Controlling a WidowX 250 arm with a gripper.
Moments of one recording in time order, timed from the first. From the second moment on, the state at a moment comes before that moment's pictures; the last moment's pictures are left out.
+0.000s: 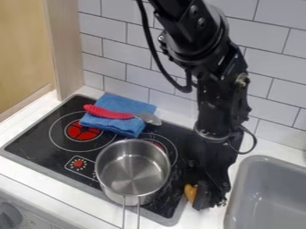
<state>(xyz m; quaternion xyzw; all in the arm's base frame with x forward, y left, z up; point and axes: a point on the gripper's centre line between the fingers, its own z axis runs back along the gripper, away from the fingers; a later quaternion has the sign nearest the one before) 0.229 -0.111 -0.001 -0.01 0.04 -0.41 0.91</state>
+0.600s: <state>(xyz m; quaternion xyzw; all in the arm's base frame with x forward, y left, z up) 0.228 -0.098 0.041 0.01 0.00 -0.41 0.91</state>
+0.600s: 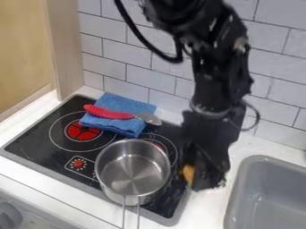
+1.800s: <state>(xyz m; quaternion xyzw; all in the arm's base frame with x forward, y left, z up) 0.228 0.114 0.015 -0.05 0.10 -0.02 0.99</state>
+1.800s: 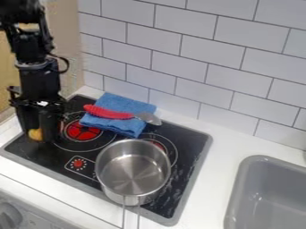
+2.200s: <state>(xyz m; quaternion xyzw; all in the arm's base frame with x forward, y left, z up) 0.247 0.125 0.005 -0.02 0.09 -0.02 1.00</state>
